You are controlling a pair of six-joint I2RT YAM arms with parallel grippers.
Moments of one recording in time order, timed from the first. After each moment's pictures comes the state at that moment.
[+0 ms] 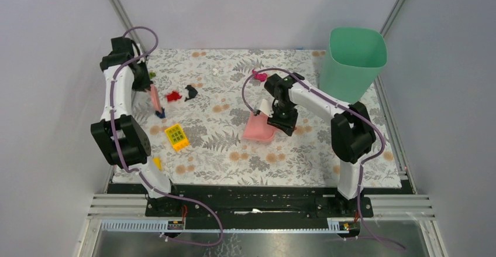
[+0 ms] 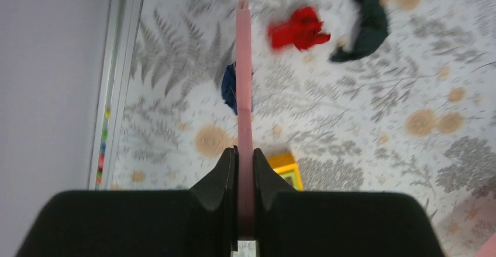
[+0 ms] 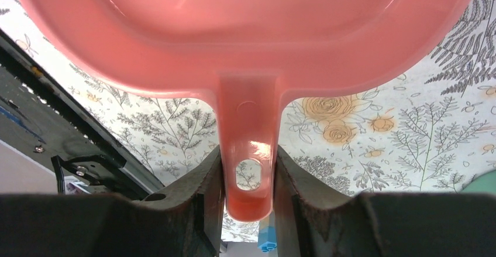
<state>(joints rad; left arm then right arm) 0.31 1.74 1.70 -1.00 0.03 -0.04 0.61 1.91 1.56 -1.24 -0.11 -0.68</state>
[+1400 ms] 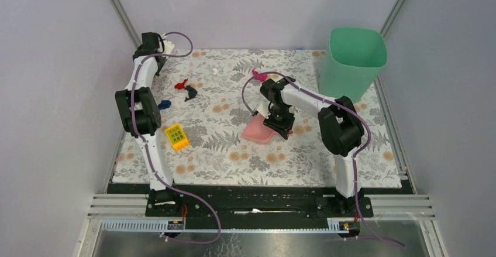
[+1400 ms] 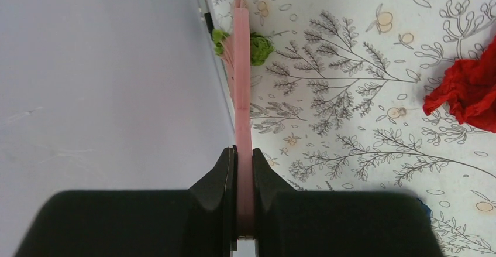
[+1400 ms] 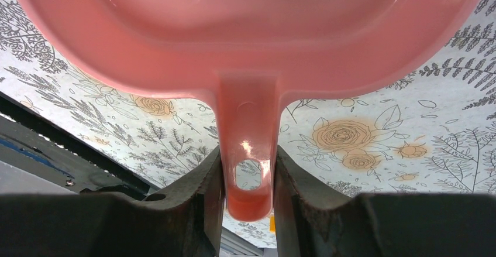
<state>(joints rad) 0.16 2.23 2.03 -0.64 -0.24 0.67 0.62 2.06 1.58 -1.19 -0.09 -0.51</state>
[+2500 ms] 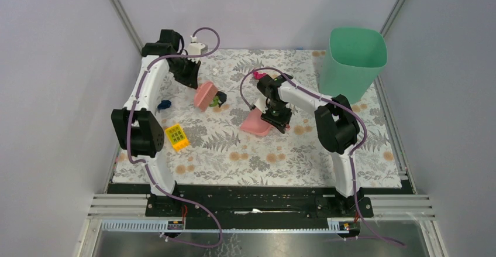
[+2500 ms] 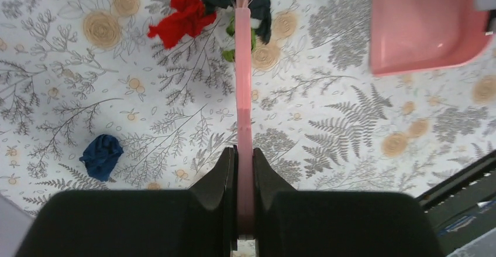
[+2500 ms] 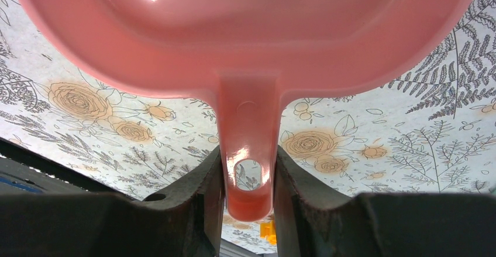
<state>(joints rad) -0.06 1.87 1.85 -1.12 0.37 0.44 0.62 2.11 1.67 -1.17 -0.03 -0.46</state>
